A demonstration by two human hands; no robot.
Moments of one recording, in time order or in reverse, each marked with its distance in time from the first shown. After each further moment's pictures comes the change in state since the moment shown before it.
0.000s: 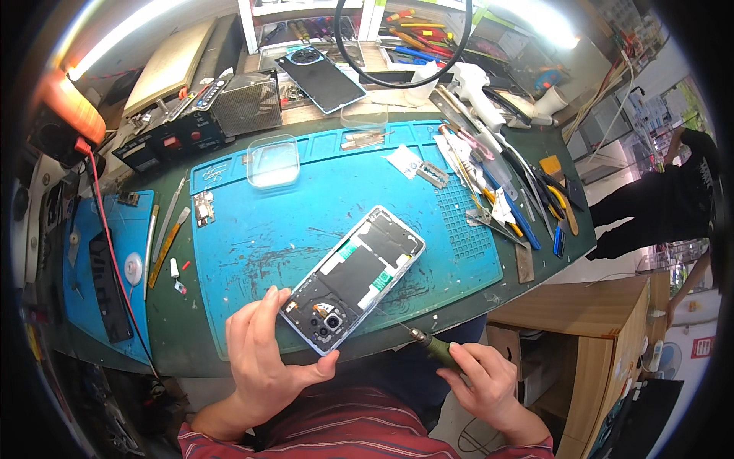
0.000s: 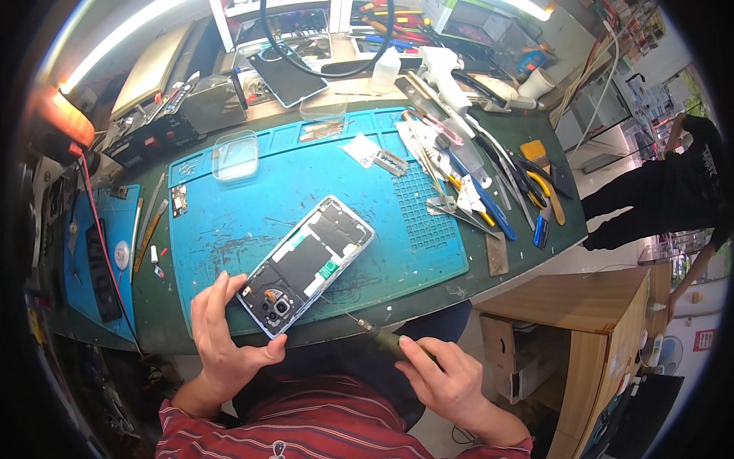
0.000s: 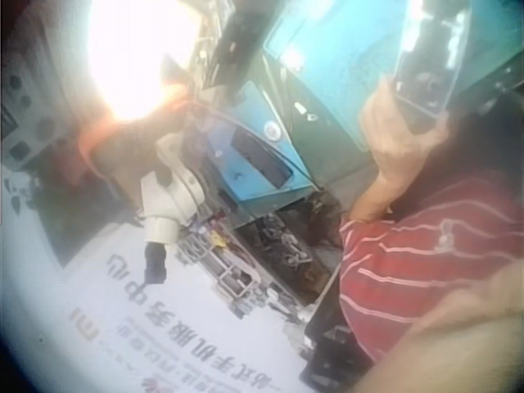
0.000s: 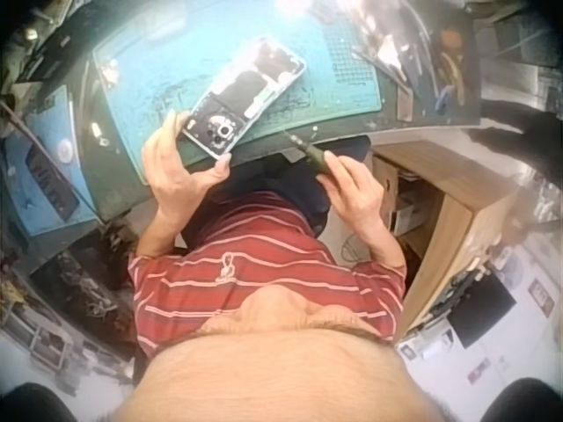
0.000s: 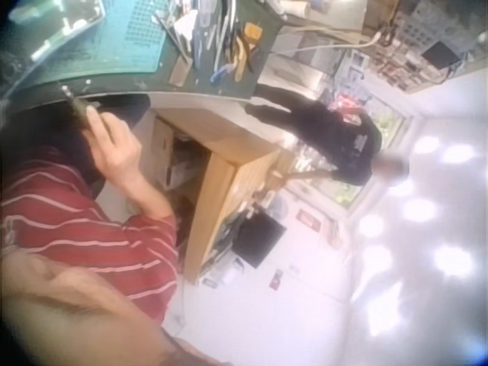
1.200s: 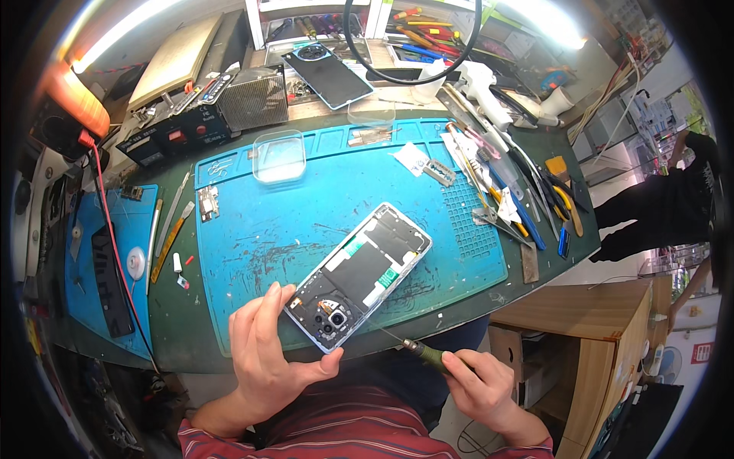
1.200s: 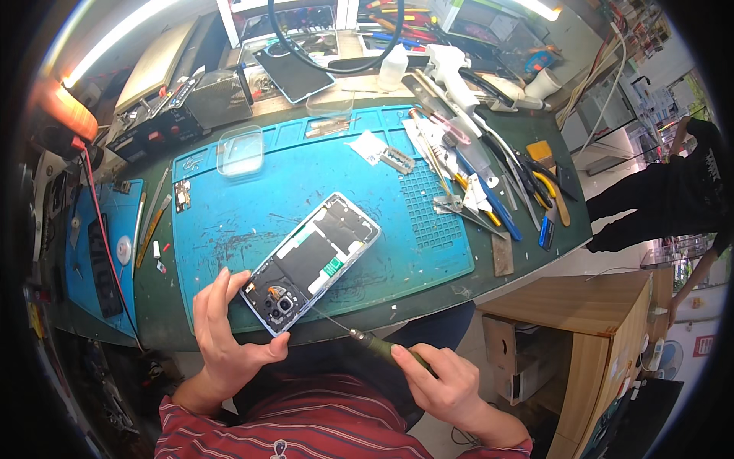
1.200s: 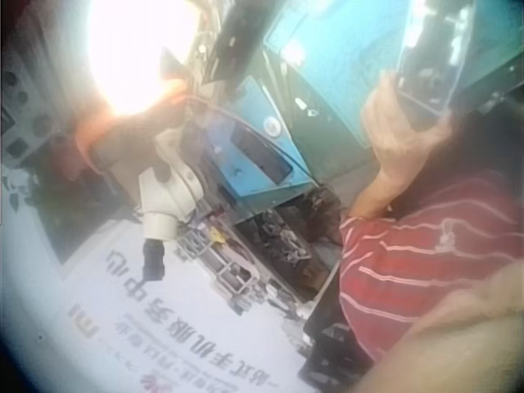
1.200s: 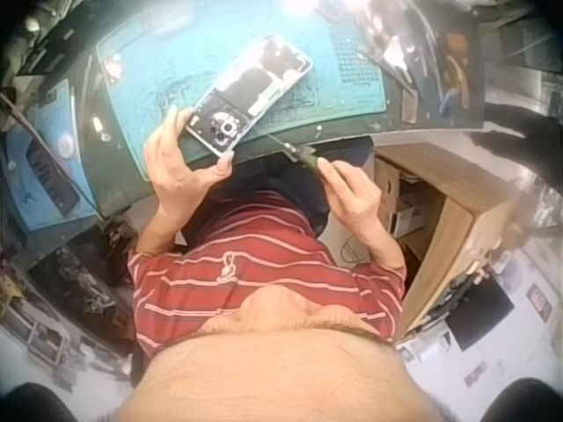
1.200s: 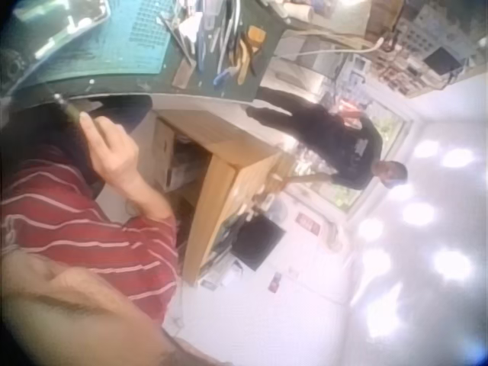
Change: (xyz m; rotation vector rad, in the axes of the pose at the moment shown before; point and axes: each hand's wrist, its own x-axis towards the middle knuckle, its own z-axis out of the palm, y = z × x) left_hand 0.001 0.001 0.000 0.002 0.019 0.001; right_hand -0.009 0.003 0.007 -0.035 -0.014 -0.093
